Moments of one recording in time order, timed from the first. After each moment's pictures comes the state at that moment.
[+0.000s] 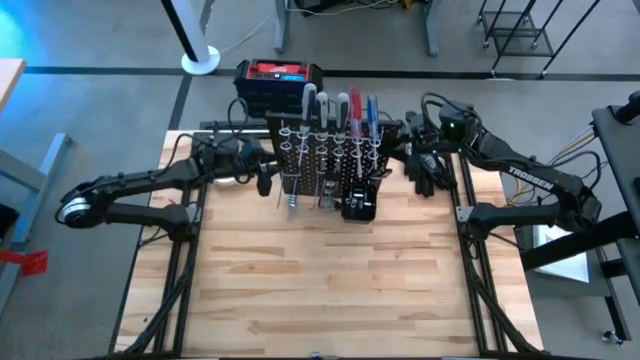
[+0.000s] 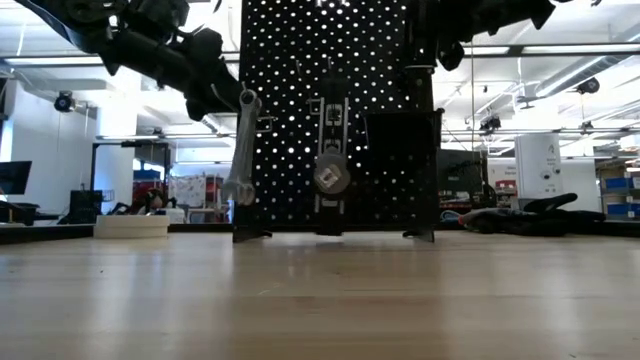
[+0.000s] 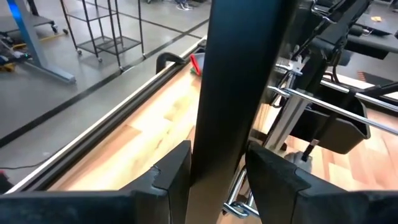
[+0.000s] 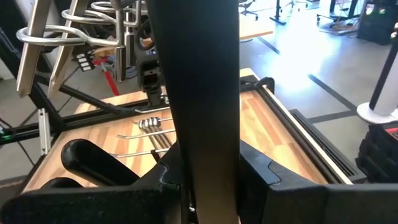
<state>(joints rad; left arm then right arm) 0.44 1.06 0.62 0.09 0.12 -0.11 -0.56 1.06 0.93 -0.19 -0.53 0.03</state>
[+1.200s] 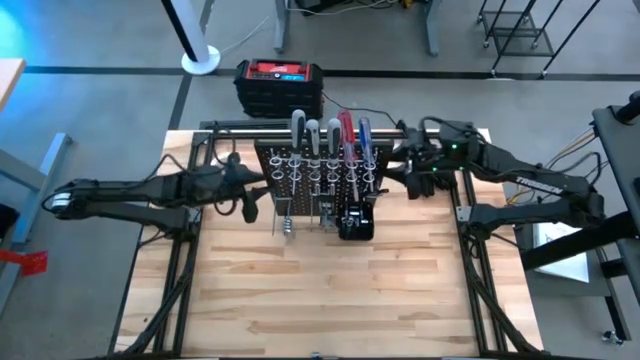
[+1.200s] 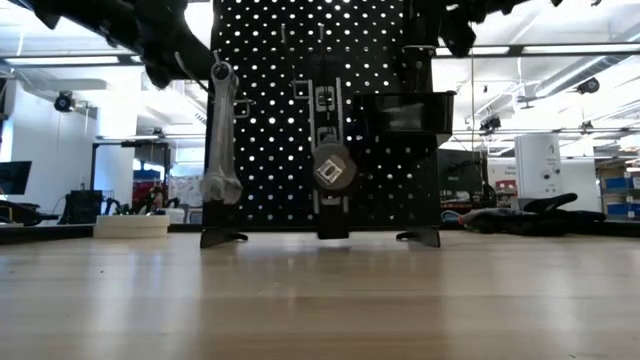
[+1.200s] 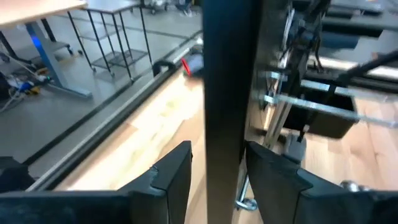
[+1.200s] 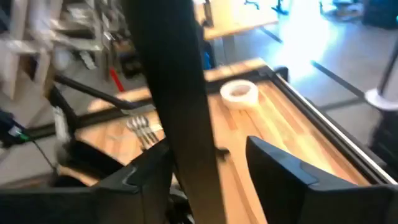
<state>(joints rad) 0.08 0.76 0.63 -0.21 -0.30 -0.12 -0.36 0.95 0.92 -0.28 -0.29 0.11</state>
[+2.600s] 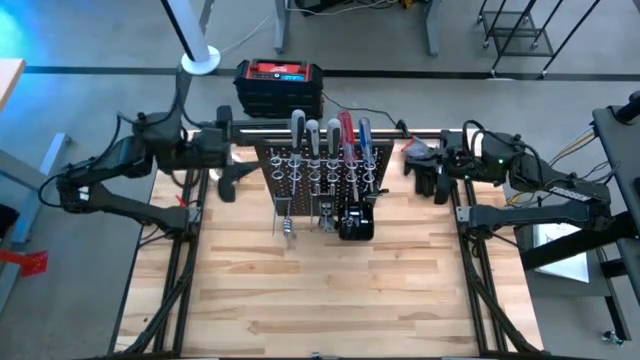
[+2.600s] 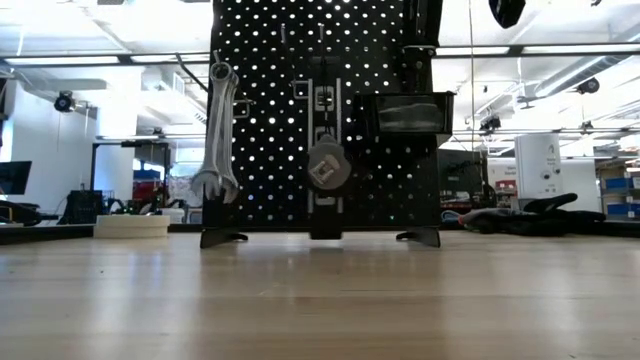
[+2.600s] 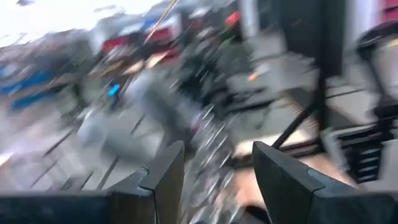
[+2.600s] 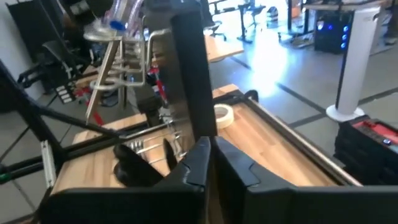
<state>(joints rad) 0.08 1.04 1.45 -0.46 0.06 0.22 -0.18 0.71 0.94 -0.43 0.00 0.21</state>
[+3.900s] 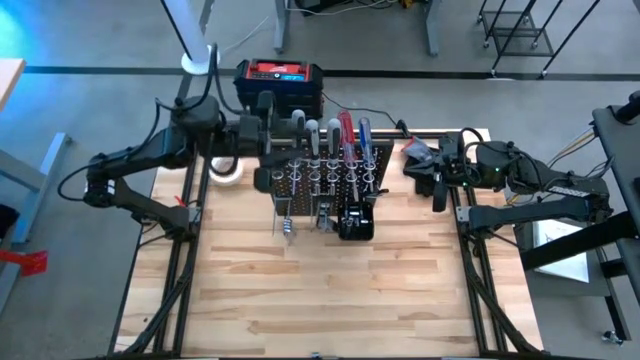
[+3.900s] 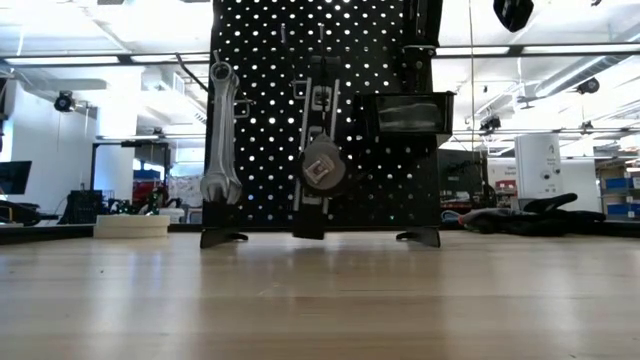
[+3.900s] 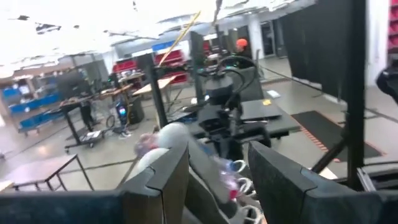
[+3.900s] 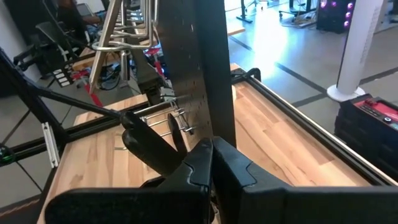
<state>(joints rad) 0.14 1.31 1.59 -0.21 0.15 0.21 -0.08 0.71 0.93 -0.47 0.11 0.26</state>
